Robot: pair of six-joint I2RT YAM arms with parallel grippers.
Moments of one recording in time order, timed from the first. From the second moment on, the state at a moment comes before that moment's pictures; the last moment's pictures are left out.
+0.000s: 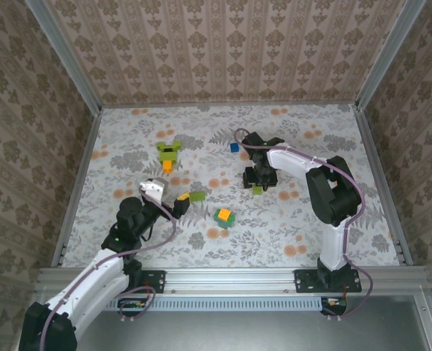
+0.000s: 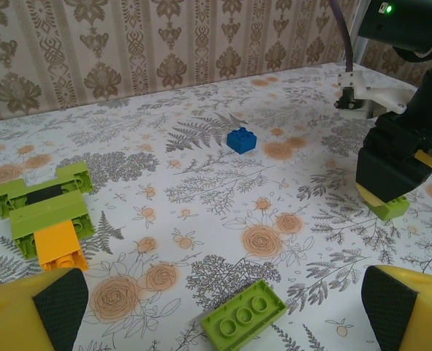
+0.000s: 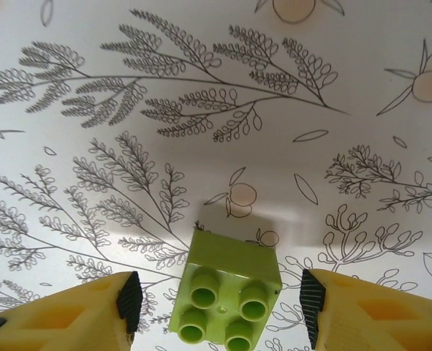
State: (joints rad) left arm -0.47 0.61 0.16 0.26 0.16 -0.04; right arm 0.47 1.95 1.39 -0.87 0.01 0.43
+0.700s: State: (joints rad) left arm -0.09 0.36 0.13 0.06 0.06 -0.28; right arm 0.88 2.19 1.92 -1.06 -0.01 -0.22
